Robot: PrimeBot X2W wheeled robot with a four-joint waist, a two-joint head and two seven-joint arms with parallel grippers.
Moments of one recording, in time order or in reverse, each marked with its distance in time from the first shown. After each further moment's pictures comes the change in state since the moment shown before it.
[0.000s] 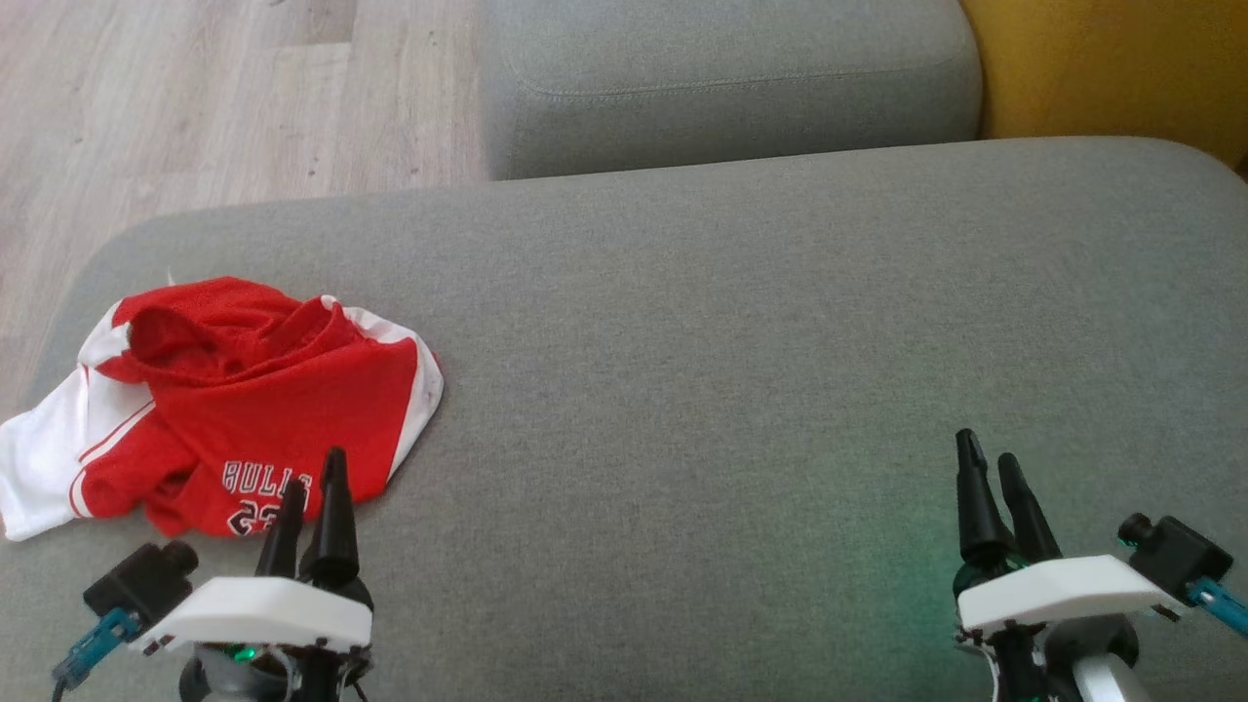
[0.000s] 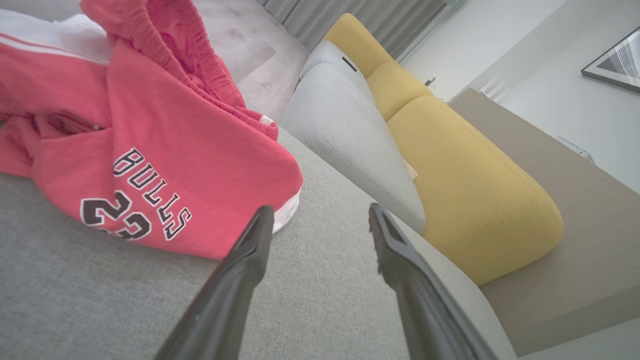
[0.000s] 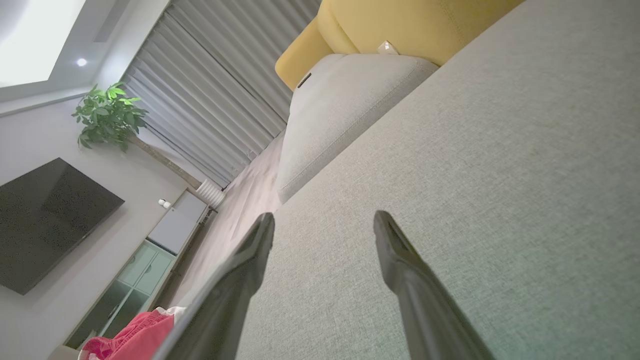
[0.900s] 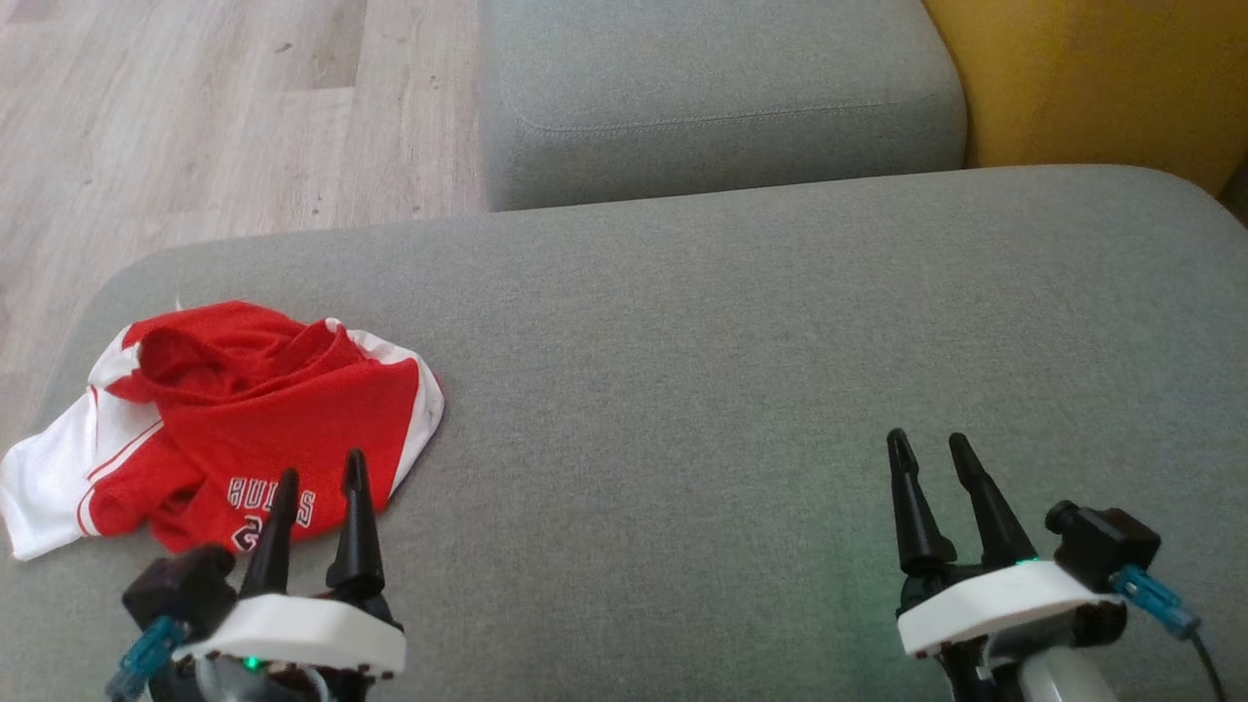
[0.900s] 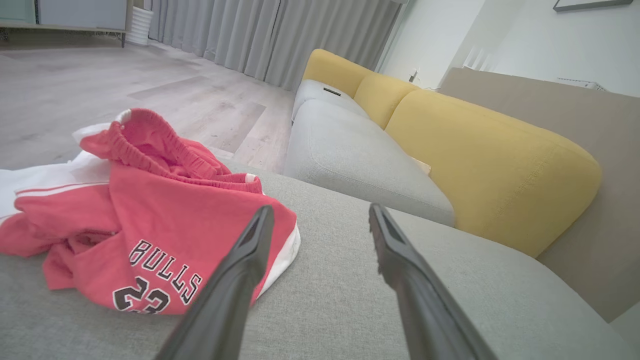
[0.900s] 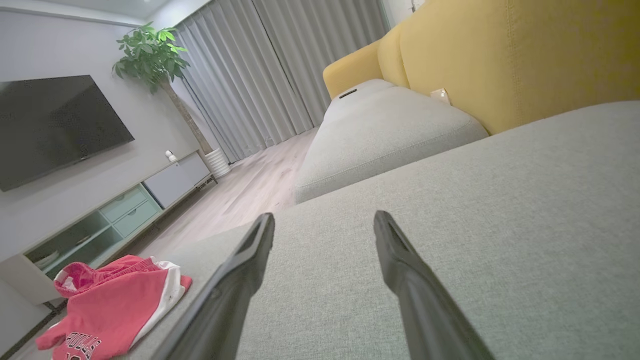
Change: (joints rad) left arm 0.045 0.002 -0.040 -0.079 0.347 0.036 -0.079; right arm 0.000 -0.001 0.091 -0.024 -0.331 0.000 -0.078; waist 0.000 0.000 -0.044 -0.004
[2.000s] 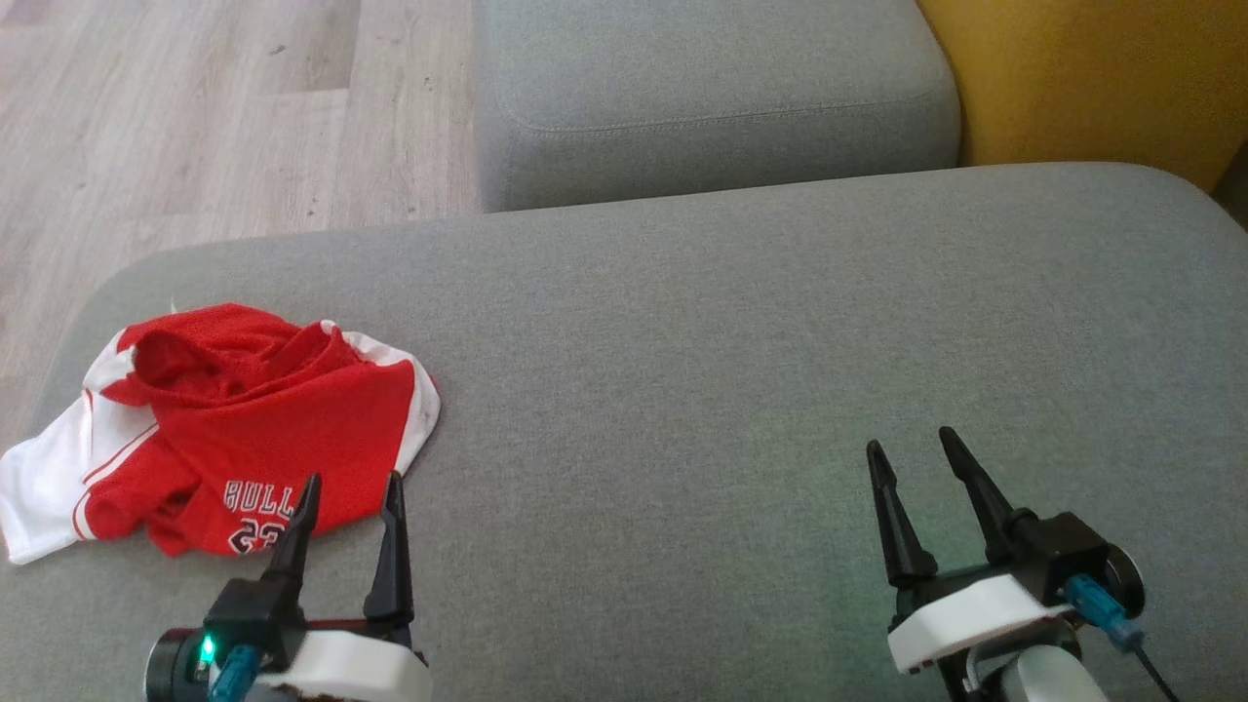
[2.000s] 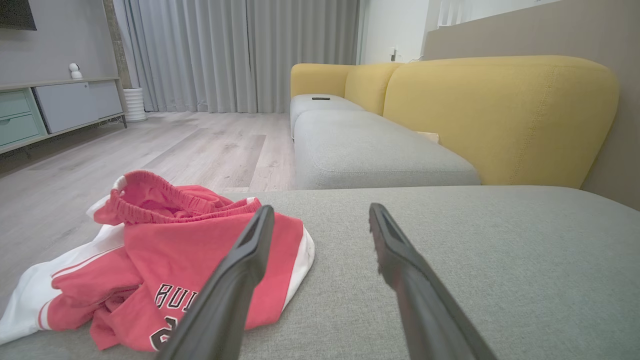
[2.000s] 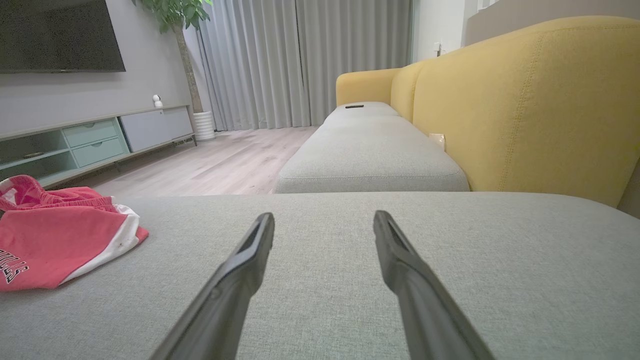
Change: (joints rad) left arm 0.037 0.009 -0.040 0.001 0.340 0.013 -0.087; right arm -0.015 -0.002 -0.015 0.047 -0.364 0.000 -0.089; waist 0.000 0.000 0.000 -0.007
